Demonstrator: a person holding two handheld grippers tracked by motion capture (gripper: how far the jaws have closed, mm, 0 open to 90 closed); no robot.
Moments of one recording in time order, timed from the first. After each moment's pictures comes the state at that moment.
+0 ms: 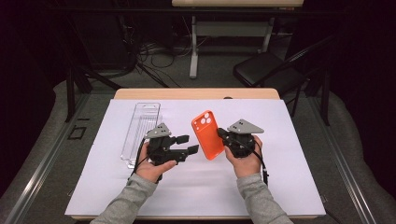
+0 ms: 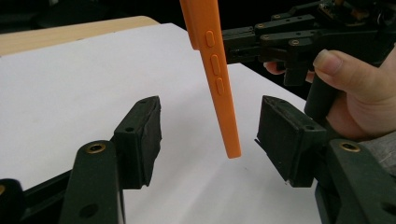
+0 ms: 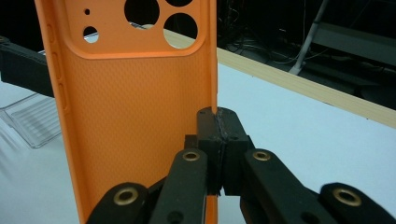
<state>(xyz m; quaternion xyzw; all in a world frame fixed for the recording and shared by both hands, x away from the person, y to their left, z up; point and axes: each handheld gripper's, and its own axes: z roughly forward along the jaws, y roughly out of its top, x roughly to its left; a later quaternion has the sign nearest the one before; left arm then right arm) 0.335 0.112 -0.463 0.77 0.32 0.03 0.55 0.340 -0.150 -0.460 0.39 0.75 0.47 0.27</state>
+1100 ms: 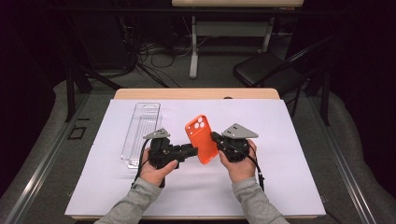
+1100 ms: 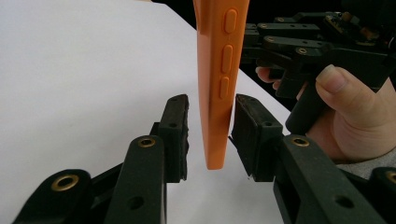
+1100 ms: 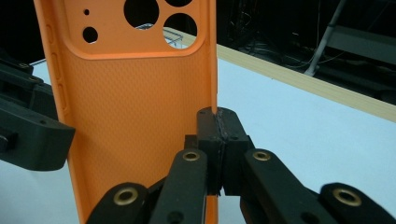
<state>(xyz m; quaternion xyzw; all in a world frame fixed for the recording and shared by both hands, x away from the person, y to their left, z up) 0.333 0.111 -0.478 0.75 0.37 -0.04 0.55 0.332 -0.136 -0.467 0.37 0.75 0.48 0.25</state>
